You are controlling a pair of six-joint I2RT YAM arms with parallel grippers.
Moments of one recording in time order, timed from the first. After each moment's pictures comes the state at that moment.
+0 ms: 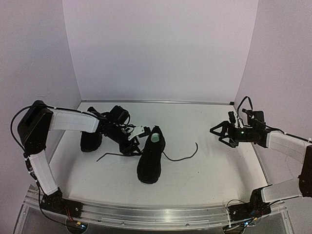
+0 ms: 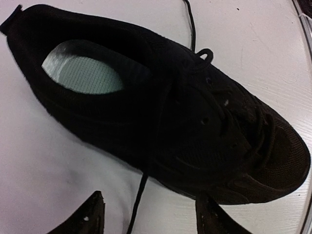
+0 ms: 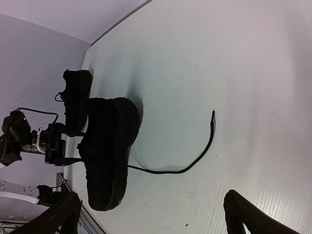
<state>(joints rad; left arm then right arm) -0.71 1.76 1.12 -0.33 0.41 0.51 0.09 1.22 0.67 -0.15 -0.69 0.49</state>
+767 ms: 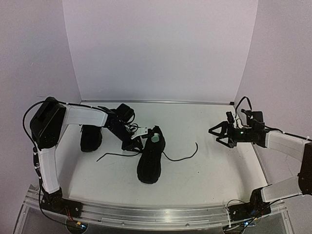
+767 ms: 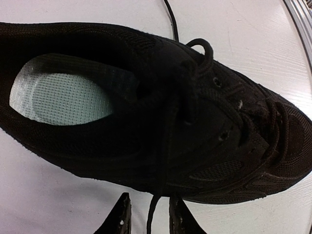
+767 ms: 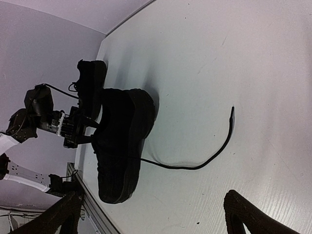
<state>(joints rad) -0.68 1.97 1.34 -0.50 0.52 0.76 0.09 1.25 0.67 -0.12 -0.79 0.49</state>
